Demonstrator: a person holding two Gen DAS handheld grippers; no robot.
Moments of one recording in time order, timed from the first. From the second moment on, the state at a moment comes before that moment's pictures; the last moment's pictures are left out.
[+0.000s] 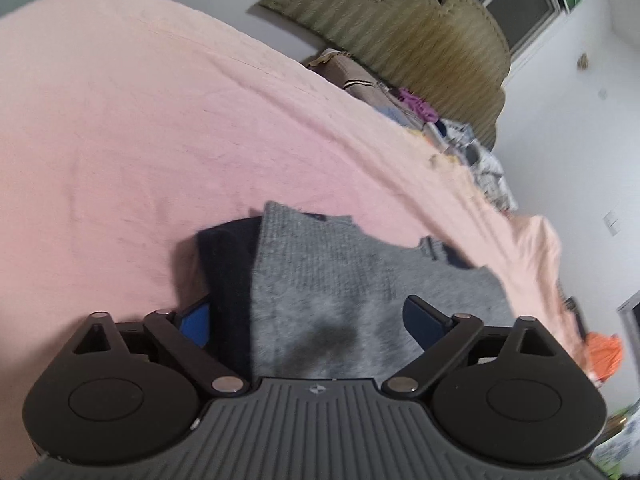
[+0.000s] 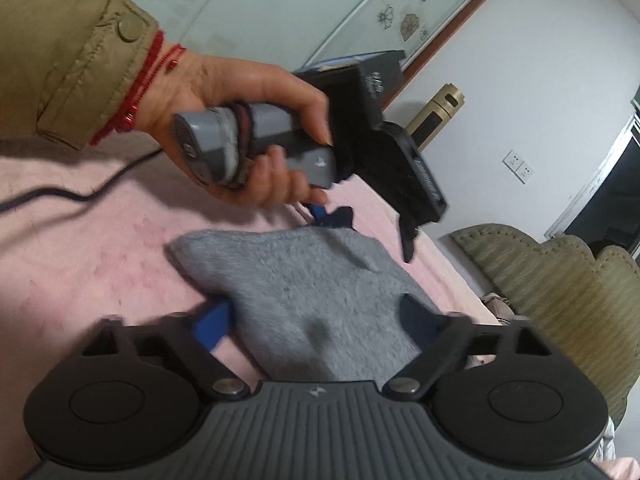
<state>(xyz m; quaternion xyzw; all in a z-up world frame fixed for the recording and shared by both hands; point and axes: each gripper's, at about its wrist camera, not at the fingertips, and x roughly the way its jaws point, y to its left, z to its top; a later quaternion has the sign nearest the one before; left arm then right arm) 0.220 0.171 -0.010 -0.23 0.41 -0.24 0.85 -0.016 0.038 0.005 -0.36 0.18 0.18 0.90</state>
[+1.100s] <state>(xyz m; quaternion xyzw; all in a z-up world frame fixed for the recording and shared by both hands) 0.214 0.052 0.080 -0.12 0.39 -0.11 0.91 -0.001 -0.103 0.057 -0.11 0.19 0.19 0.96</state>
